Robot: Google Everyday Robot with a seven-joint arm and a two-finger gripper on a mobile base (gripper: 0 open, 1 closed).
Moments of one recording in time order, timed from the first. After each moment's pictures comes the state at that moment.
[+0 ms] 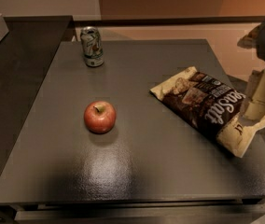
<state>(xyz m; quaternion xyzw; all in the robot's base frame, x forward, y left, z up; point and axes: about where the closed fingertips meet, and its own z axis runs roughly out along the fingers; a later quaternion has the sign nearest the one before) 0.438 -0.217 0.976 -0.60 0.78 -0.03 0.16</state>
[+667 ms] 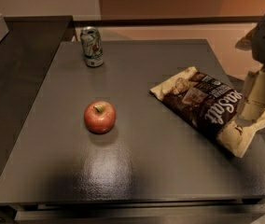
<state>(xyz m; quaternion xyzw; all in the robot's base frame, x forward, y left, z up) 0.440 -0.214 0.971 -0.60 0.79 -0.04 0.15</state>
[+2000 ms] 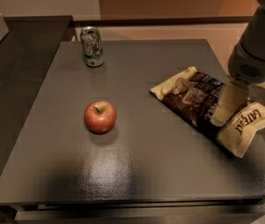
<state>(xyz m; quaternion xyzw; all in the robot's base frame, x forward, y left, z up) 0.487 -0.239 0.896 -0.47 0.88 -0.05 0.10</state>
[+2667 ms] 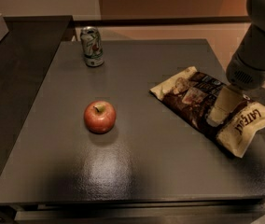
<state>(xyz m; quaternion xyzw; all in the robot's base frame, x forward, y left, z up) 0.501 -0.255 0.865 -0.41 0.91 -0.05 0.09</state>
